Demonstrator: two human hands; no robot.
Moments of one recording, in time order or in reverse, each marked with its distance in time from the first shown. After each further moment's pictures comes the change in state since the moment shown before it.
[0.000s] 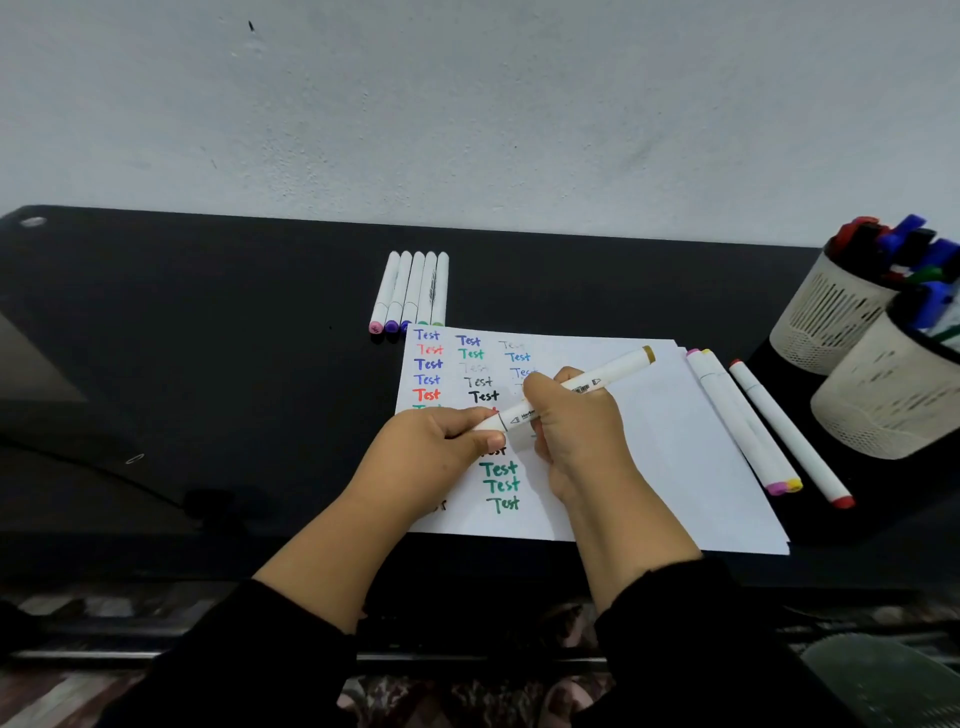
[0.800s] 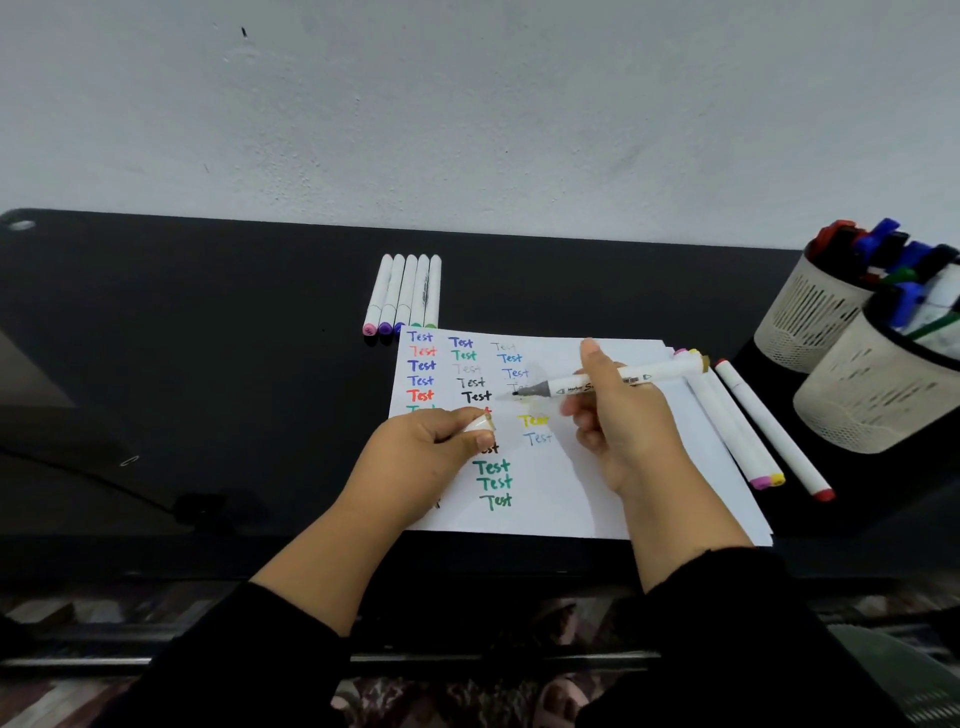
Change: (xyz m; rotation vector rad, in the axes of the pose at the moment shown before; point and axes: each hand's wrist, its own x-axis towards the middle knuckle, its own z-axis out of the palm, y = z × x) left_hand -0.004 -0.006 0.003 -0.053 0.071 0.021; right_hand 0.005 -0.019 -0.037 -0.020 0.013 0.012
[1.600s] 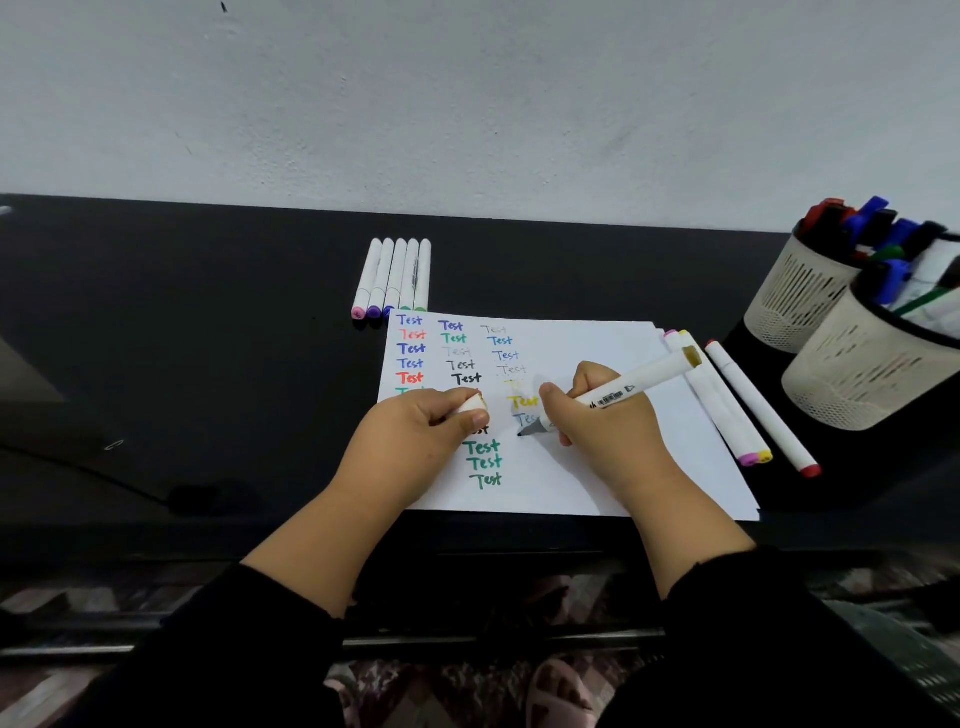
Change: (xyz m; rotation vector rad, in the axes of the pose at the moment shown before) left_hand 0.000 -0.001 0.004 0.136 0.039 0.056; right_hand -0.008 0.022 -0.017 -0.515 -0.055 -0.340
